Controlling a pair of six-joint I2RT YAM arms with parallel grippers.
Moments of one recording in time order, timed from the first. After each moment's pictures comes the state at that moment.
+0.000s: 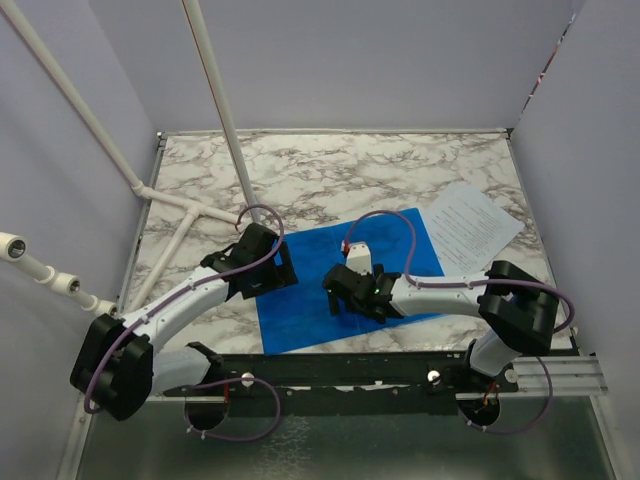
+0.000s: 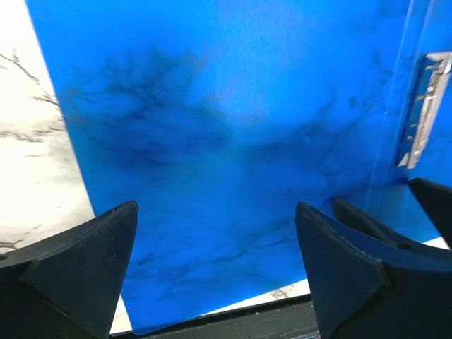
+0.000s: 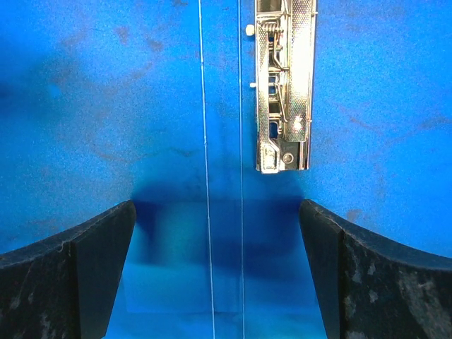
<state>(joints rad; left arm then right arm) -0.52 1.15 0.69 -0.53 -0.01 -0.78 1.11 1.63 0.83 -0.33 0.49 0.80</state>
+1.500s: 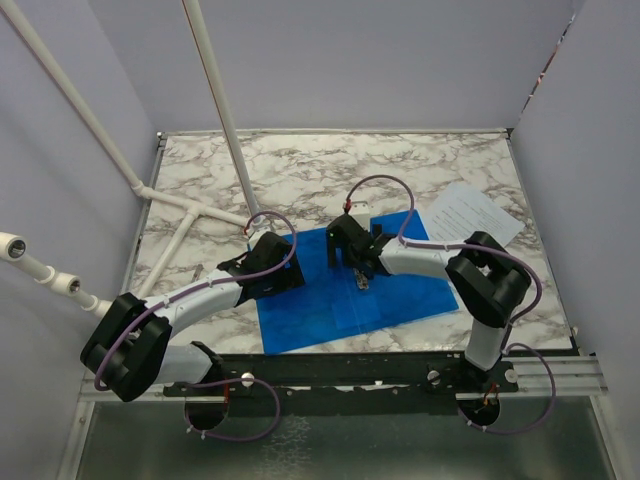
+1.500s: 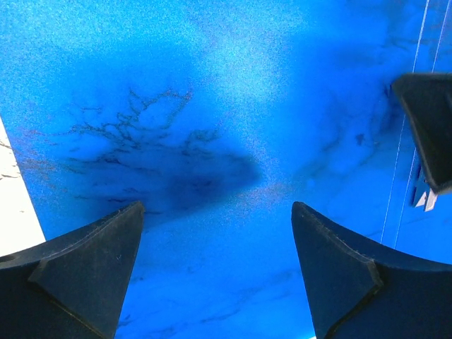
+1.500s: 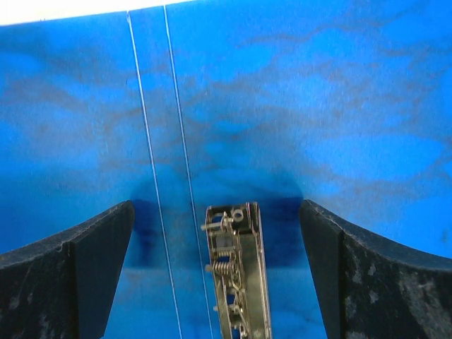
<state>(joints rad) -0.64 1.29 0.59 -0.27 -0.12 -0.85 0.84 1.83 1.03 -0.17 0.45 0.59</state>
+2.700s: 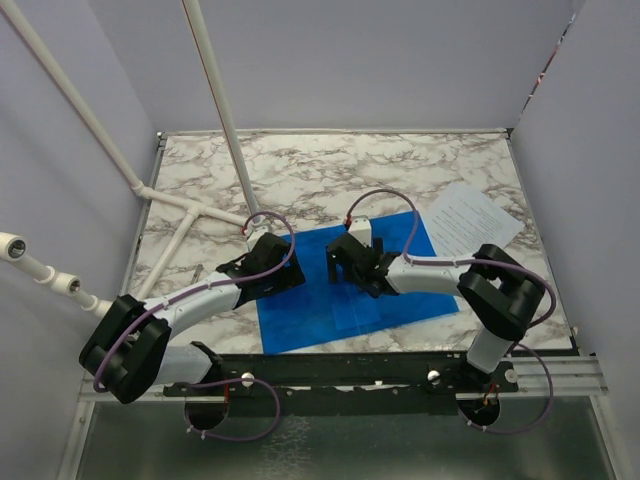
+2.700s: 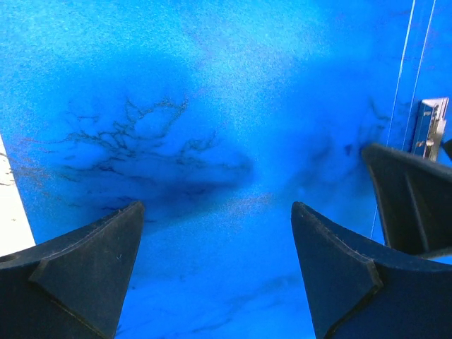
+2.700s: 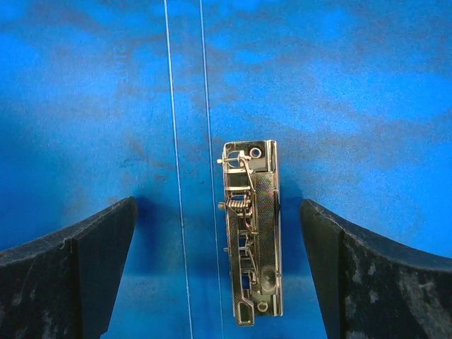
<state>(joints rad) -0.64 1.28 0.57 -0.22 -0.13 -0.88 0.92 1.75 0.90 -0.10 0.47 0.60</state>
